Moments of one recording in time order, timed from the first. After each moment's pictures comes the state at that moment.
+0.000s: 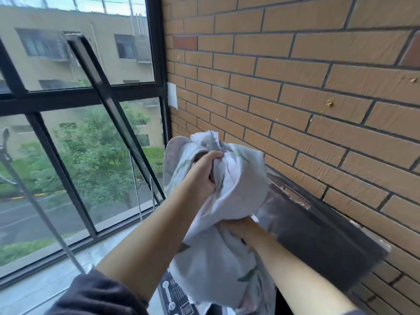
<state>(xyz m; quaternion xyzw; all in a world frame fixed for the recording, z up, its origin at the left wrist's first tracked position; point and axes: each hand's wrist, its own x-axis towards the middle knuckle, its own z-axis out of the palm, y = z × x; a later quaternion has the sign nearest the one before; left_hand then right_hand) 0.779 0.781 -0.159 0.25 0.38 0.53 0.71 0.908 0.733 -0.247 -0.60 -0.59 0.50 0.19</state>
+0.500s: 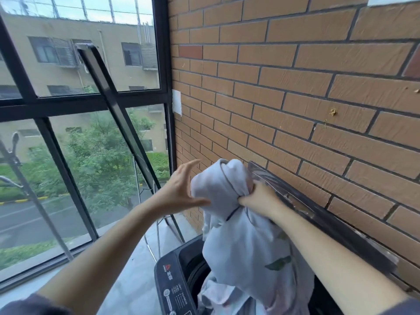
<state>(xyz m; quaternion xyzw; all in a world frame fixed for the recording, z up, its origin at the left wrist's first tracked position) 0.698 0.751 -0.190 0.78 0.53 0.28 0.19 0.931 0.772 -0.192 -0.64 -0.68 0.27 0.24</state>
